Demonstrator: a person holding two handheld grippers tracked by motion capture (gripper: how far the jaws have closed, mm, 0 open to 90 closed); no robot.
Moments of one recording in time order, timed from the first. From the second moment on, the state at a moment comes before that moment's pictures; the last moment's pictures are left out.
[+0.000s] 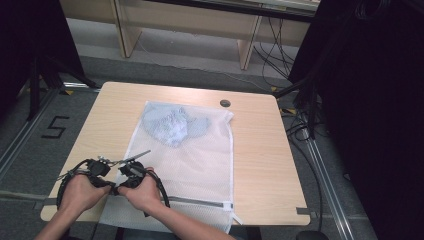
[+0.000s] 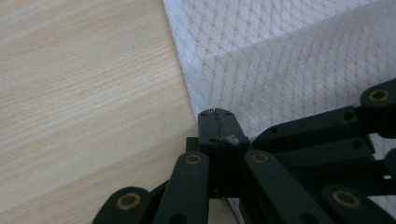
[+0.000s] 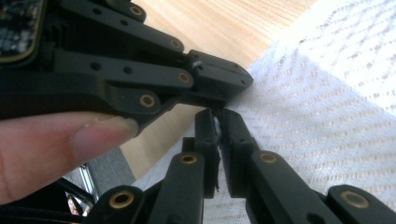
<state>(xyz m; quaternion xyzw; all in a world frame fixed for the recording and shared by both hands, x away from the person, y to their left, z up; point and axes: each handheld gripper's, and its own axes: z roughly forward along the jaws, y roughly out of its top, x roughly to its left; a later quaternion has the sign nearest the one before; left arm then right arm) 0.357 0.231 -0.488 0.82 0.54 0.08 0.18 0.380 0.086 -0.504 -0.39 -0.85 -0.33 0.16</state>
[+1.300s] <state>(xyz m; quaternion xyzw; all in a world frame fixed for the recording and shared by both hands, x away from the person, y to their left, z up) 0.353 0.228 -0.489 0.82 0.53 0.10 0.19 0.371 0.069 -0.495 -0.40 -0.85 -0.33 0.11</state>
